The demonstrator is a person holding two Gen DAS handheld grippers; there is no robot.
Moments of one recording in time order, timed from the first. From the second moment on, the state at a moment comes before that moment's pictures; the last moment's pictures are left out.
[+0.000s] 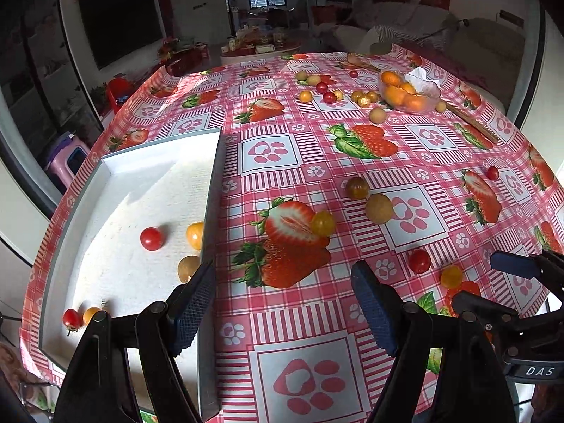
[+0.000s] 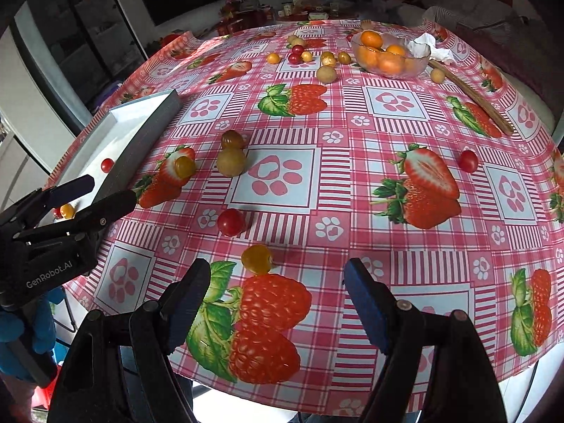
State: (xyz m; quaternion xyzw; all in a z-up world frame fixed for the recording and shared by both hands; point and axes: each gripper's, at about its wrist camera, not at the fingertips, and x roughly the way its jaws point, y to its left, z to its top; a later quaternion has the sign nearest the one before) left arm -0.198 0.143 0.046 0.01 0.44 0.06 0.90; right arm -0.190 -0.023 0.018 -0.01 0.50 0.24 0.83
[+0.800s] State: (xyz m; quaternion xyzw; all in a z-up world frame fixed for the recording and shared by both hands) left arm -0.137 0.129 0.012 -0.02 0.48 0.04 0.88; right arm -0.202 0.005 0.006 -0.08 0.47 0.23 0.85
